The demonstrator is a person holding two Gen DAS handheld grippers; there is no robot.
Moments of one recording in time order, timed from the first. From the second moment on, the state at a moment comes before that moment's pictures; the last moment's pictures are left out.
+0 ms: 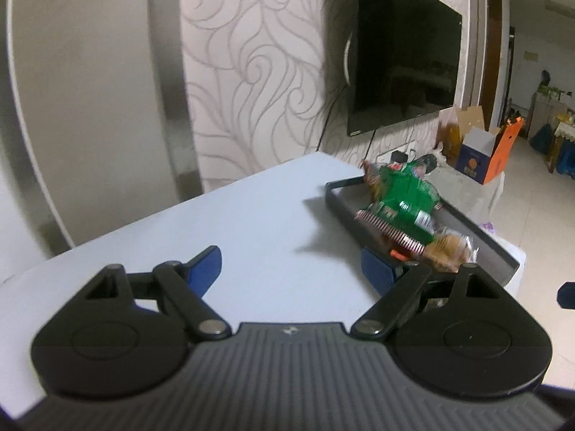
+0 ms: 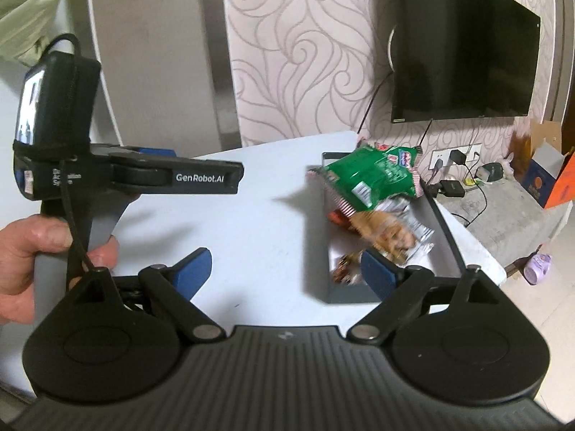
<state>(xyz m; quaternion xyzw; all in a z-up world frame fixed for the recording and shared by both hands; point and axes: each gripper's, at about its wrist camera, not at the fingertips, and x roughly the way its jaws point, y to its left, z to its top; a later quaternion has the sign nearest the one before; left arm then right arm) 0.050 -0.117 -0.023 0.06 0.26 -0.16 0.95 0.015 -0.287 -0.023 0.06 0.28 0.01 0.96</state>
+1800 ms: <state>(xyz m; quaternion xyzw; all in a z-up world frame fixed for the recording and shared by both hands) 0.014 -0.104 -0.028 0.07 0.23 -0.07 0.97 -0.028 -0.287 -0.004 0.06 0.25 0.04 0.96</state>
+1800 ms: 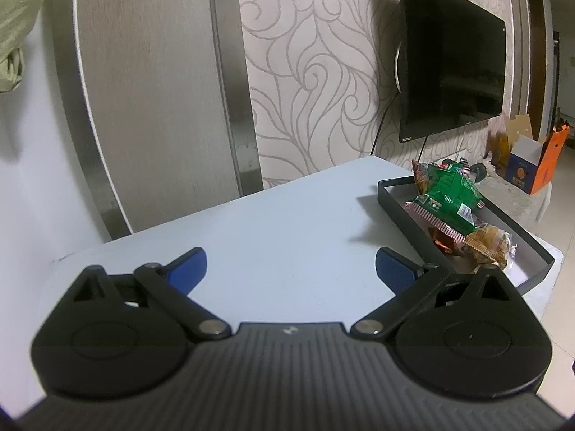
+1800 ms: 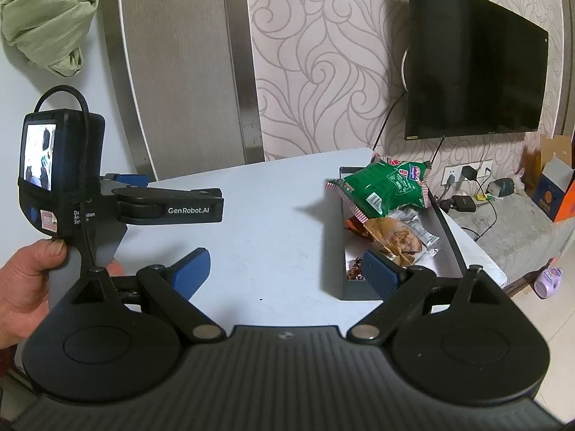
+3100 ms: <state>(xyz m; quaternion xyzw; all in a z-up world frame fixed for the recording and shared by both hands) 0.014 -0.108 -0.032 0.07 0.23 -0.09 0.97 -0.028 -0.290 -0.008 0.07 0.26 0.03 0.96</state>
